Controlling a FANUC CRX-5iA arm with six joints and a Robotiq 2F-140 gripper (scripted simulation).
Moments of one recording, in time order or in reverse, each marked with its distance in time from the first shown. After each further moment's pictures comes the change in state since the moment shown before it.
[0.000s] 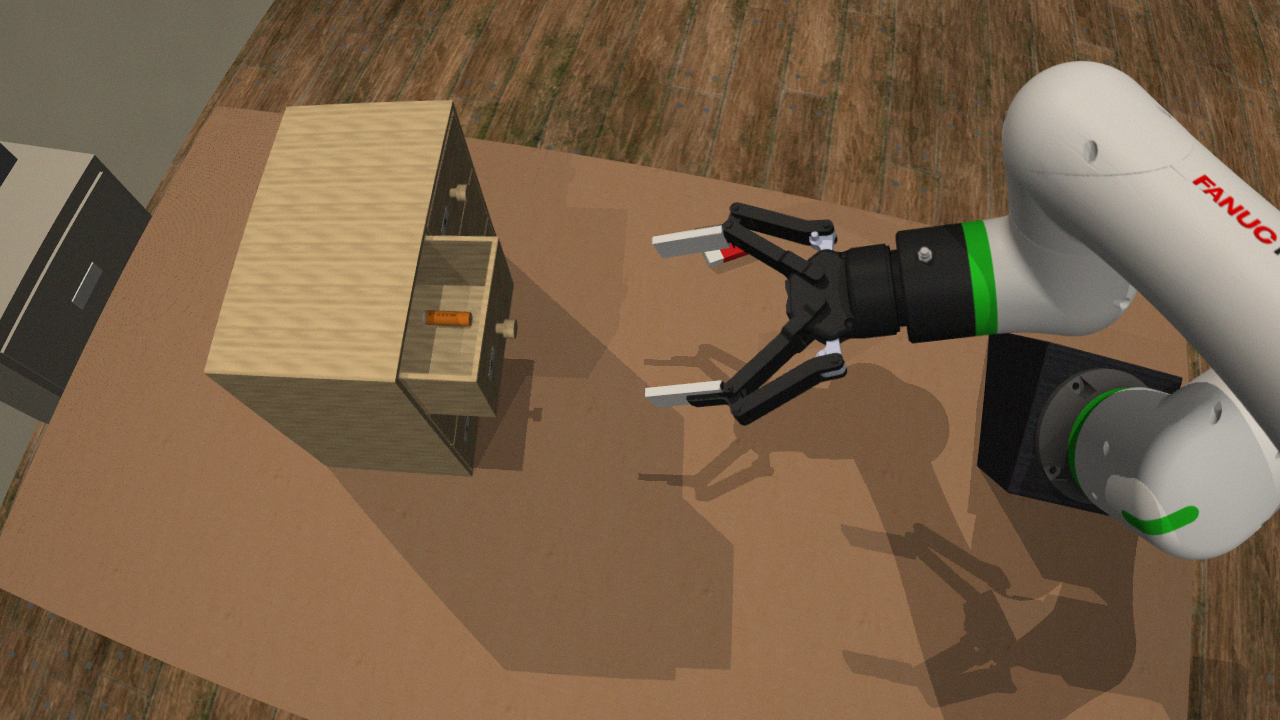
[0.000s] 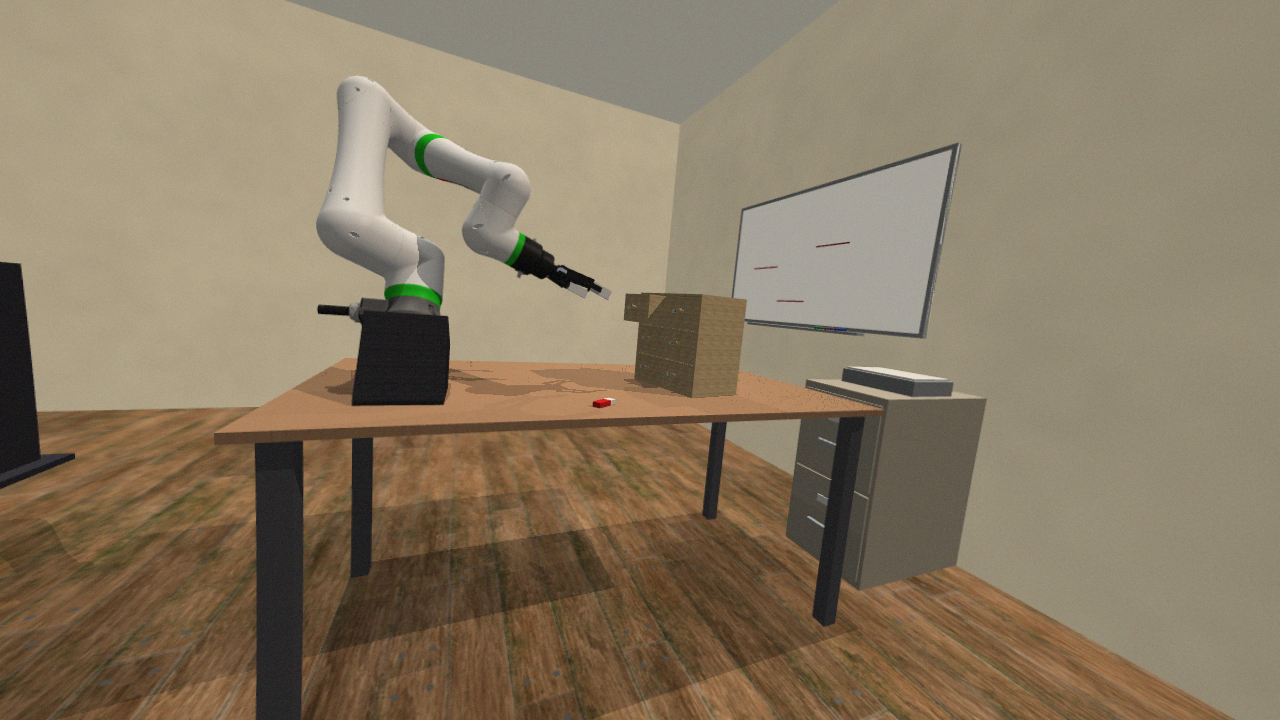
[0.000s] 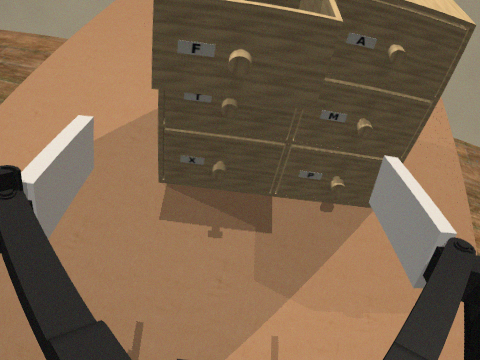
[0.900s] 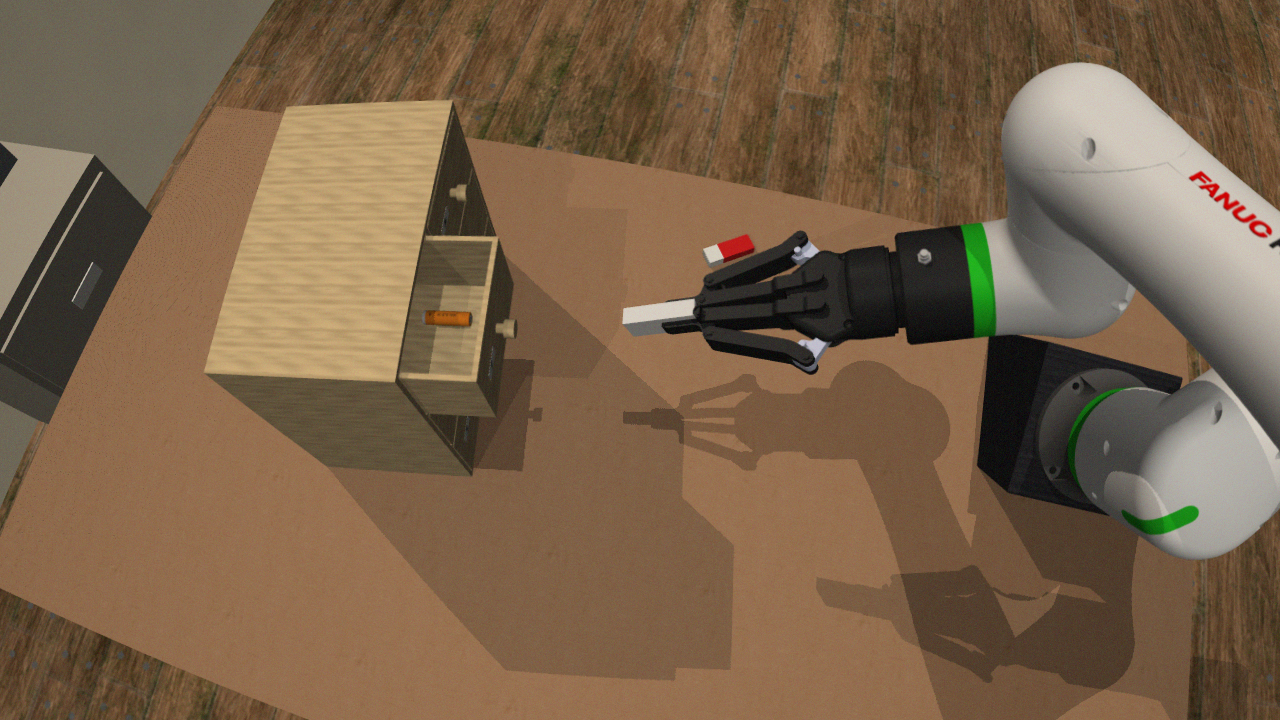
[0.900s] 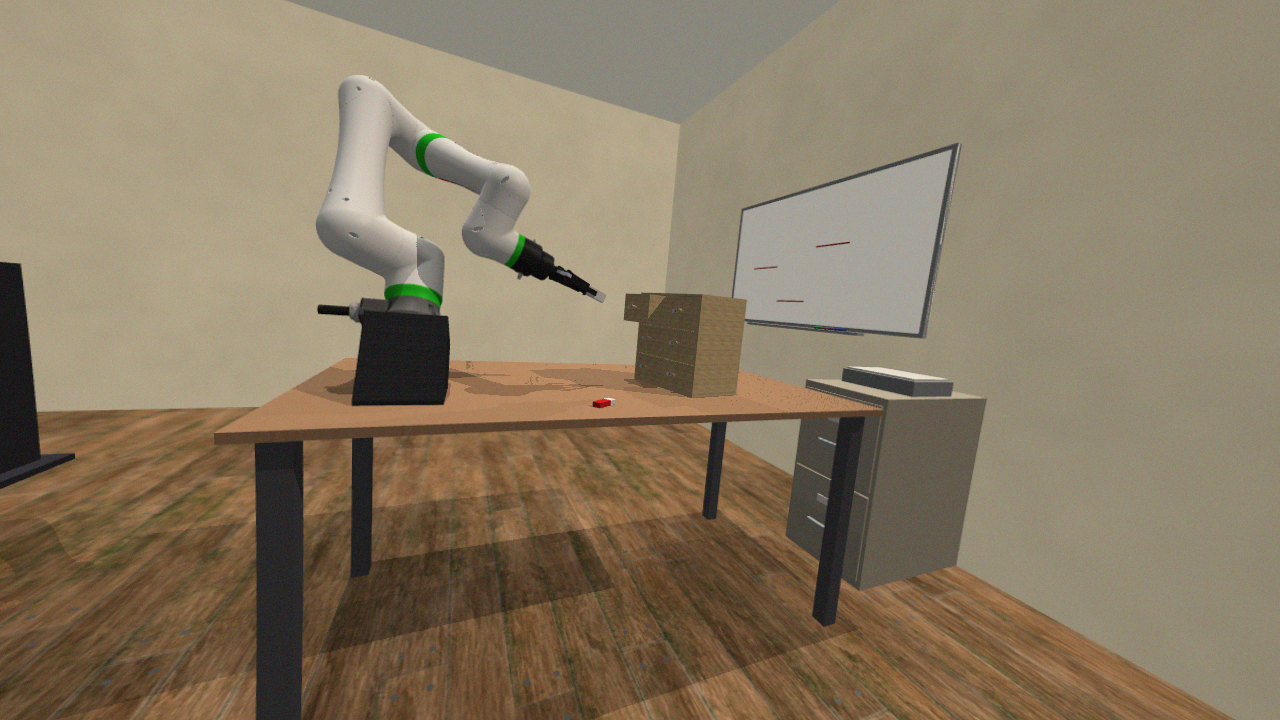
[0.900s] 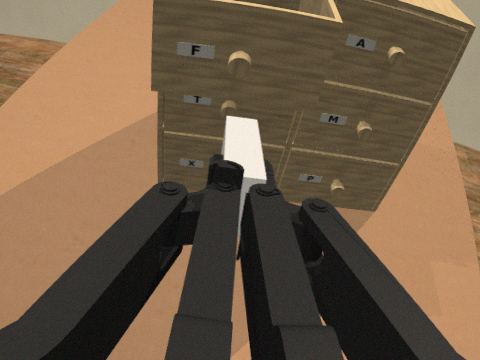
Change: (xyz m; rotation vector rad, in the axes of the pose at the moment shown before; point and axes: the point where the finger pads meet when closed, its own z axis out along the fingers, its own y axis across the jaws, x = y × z) arm -0.001 0.000 0.001 0.000 0.012 0.000
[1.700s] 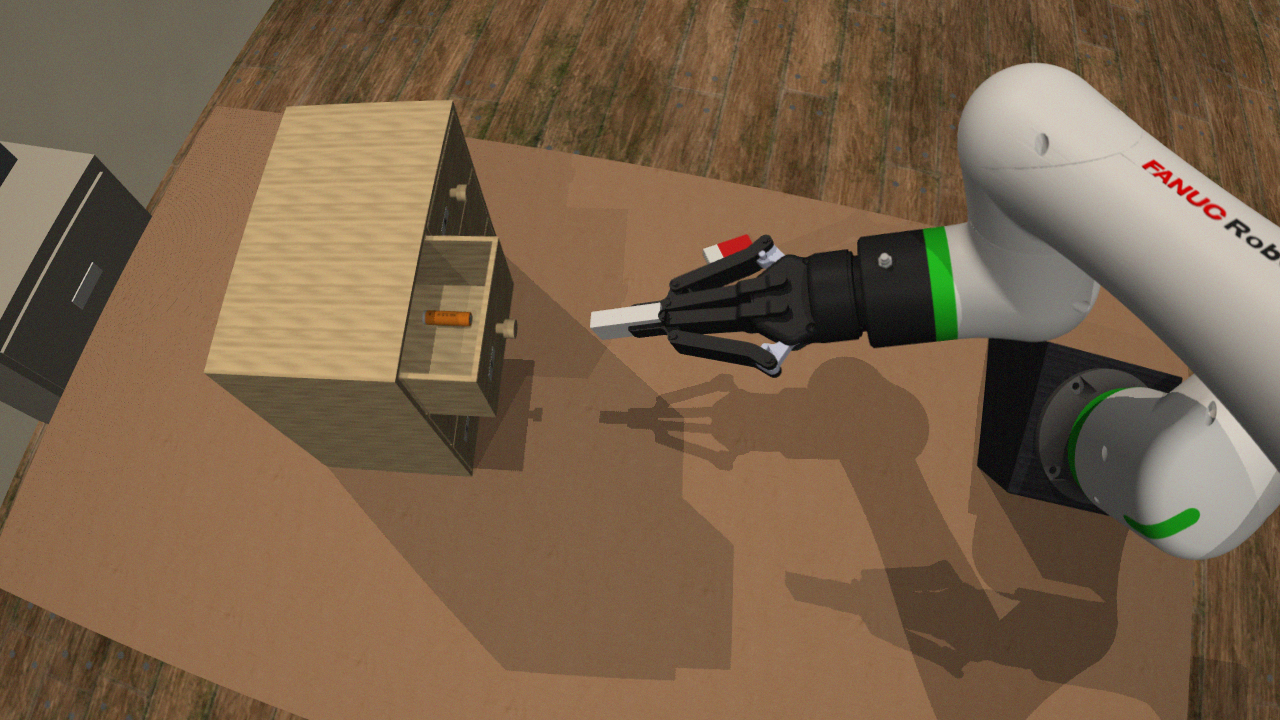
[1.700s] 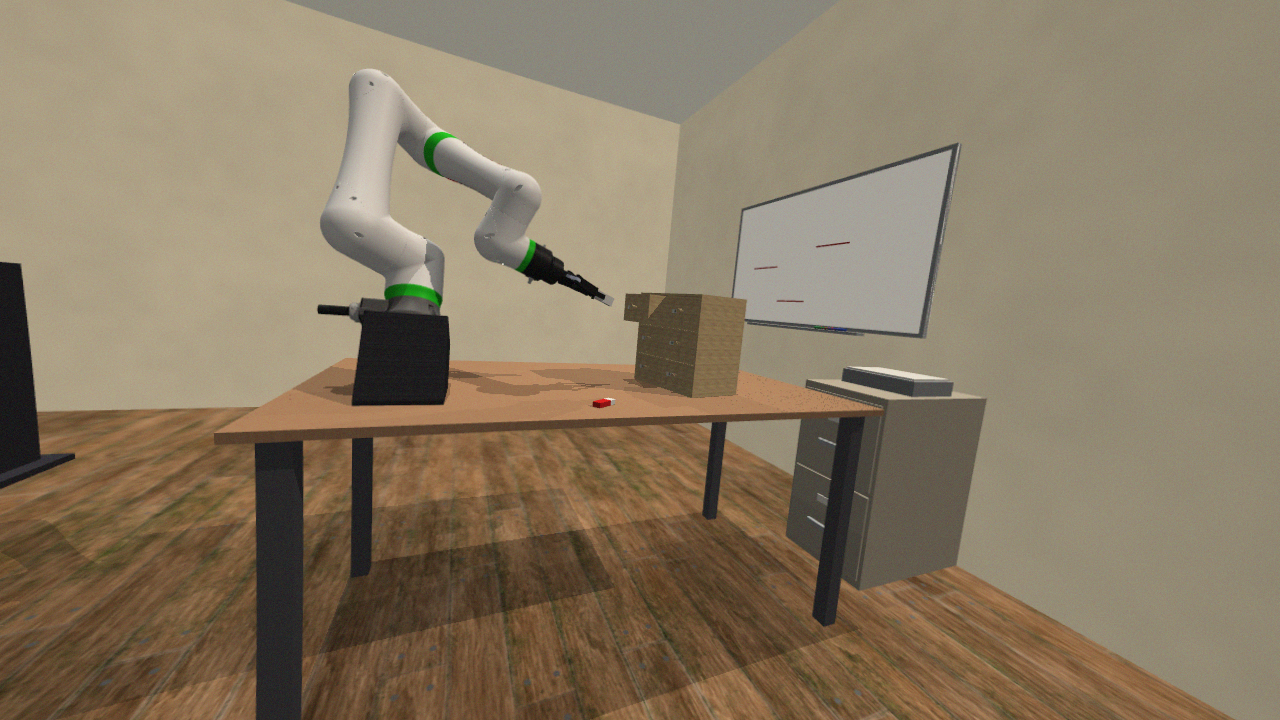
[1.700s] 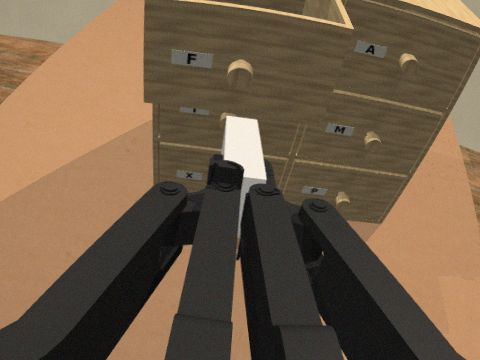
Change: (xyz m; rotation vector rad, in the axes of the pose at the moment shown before) arm 0.001 0.000 0.030 0.000 0.000 0.000
